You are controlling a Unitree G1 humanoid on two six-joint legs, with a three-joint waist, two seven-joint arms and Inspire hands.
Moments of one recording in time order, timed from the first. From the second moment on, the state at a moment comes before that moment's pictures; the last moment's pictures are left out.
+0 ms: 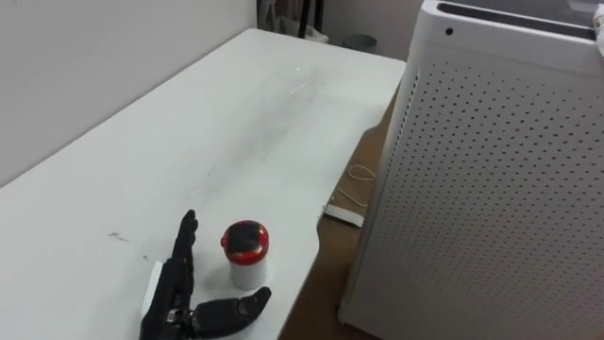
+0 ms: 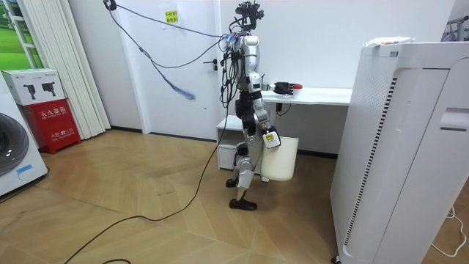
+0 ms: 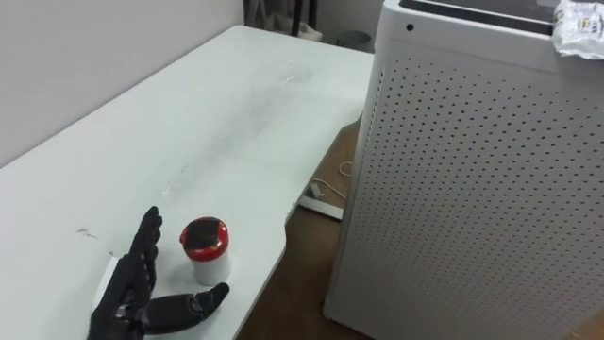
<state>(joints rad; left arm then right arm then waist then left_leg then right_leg) 0.14 0.24 -0.22 0.24 -0.16 -0.31 0.27 0.01 -0.26 0.22 1.31 0.58 -0.11 0.19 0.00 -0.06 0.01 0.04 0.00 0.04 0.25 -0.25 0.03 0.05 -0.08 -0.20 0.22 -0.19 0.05</state>
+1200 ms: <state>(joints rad) -0.07 0.18 -0.19 0.34 -0.18 -0.28 0.32 0.01 -0.25 0.21 1.27 0.54 -0.11 0.17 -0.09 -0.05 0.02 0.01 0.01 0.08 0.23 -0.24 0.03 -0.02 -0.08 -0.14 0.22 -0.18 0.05</state>
